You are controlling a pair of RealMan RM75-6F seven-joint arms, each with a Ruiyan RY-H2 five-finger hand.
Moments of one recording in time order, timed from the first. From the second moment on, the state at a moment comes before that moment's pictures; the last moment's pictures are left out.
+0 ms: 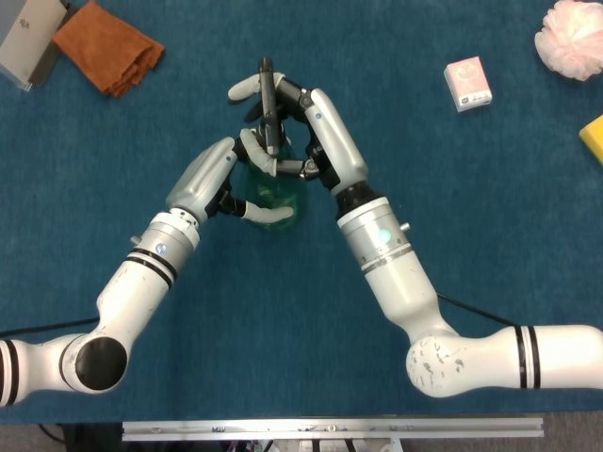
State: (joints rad) left arm -0.70 -1.43 -0.27 -1.86 0.80 0.92 -0.09; right arm 0.88 -1.96 0.56 -1.70 -0.91 1.16 0.09
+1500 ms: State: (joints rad) left arm -0.63 -1.20 -0.21 -1.86 1.06 0.83 -0.21; right arm 0.74 -1.67 0.55 -1.88 -0.94 1.08 0.16
